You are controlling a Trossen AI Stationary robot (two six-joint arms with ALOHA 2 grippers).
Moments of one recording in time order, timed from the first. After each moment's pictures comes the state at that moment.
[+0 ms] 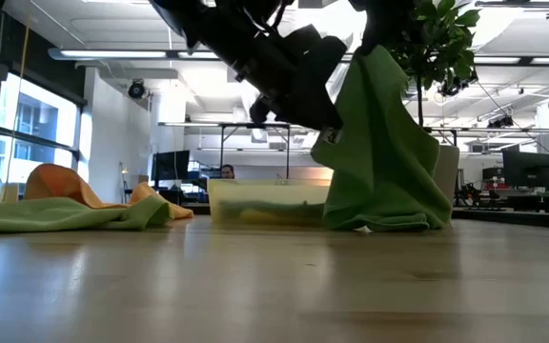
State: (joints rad) left arm 0.09 1.86 1.21 0.08 -0.38 -0.23; right arm -0.15 1.45 1.56 -1.15 0.05 0.58
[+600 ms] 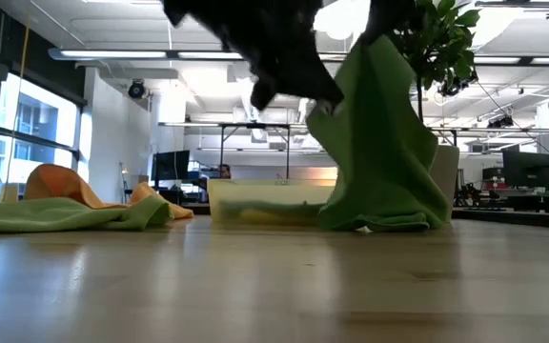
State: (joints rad) left arm 0.02 1.79 1.22 -0.04 -0.14 -0.29; right arm 0.00 1.45 1.56 -1.15 0.20 0.53
